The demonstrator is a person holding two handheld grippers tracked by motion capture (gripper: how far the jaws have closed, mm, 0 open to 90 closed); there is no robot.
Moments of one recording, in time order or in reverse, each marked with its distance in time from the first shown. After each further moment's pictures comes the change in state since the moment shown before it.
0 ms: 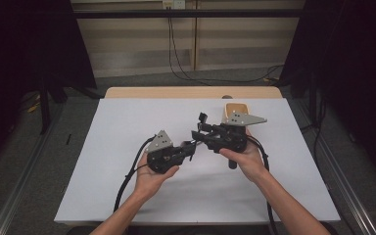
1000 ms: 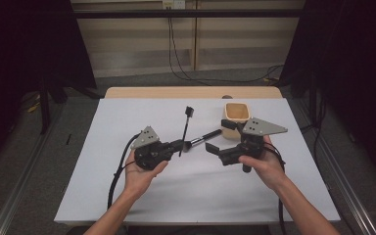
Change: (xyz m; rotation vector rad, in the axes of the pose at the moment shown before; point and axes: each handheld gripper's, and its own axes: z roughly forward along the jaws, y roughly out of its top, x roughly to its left) left arm 0.012 0.008 -0.026 -0.019 0.052 -0.014; right arm 0.009 0.001 -0.039 -0.051 -0.070 -0.105
